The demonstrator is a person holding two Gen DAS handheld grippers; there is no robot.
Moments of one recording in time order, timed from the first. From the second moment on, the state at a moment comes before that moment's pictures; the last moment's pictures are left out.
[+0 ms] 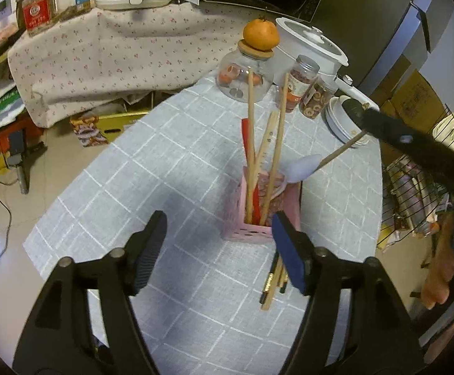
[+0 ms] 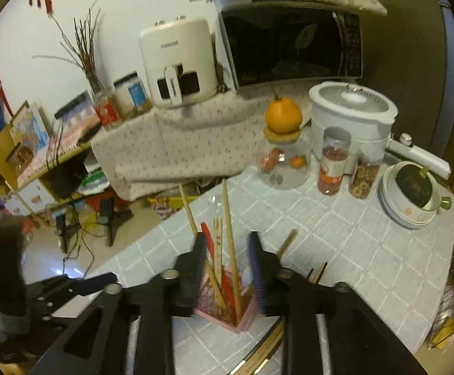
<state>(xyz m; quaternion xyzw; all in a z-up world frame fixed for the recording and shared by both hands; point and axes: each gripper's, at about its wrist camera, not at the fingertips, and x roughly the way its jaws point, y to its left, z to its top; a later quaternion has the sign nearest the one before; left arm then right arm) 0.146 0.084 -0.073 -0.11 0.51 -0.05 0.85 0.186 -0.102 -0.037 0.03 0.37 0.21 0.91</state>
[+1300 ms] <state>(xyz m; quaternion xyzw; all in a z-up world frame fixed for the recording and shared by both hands) 0.137 0.064 -0.136 -0.08 0.55 -0.06 0.83 0.254 -0.196 -0.238 0.14 0.56 0.12 0.81</state>
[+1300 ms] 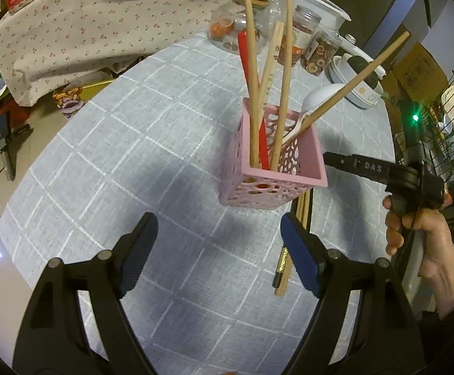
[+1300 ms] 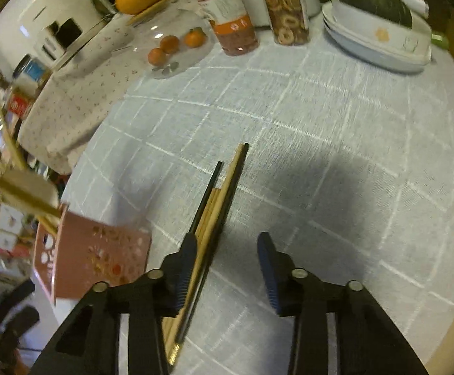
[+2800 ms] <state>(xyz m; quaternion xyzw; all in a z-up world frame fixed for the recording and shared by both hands) 0.129 0.059 -0.127 -0.08 0.54 -0.08 0.83 0.262 -0.180 -0.246 0.14 0.60 0.08 0.79</state>
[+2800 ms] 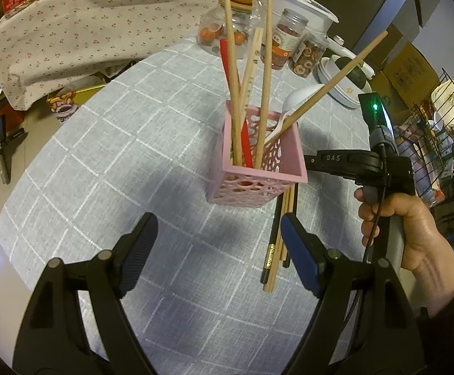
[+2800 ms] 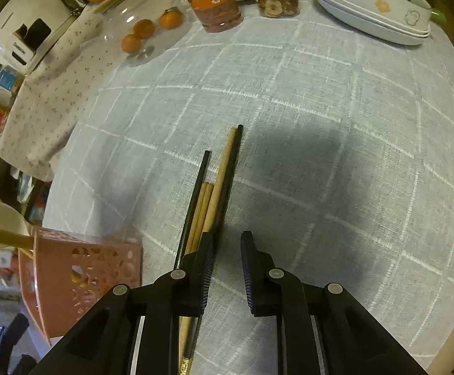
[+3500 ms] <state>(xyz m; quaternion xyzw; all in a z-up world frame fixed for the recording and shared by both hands) 0.122 0.051 -0.126 -0.07 0.54 -0.10 0.84 0.253 -0.172 -0.250 0.06 0.62 0.09 0.77</state>
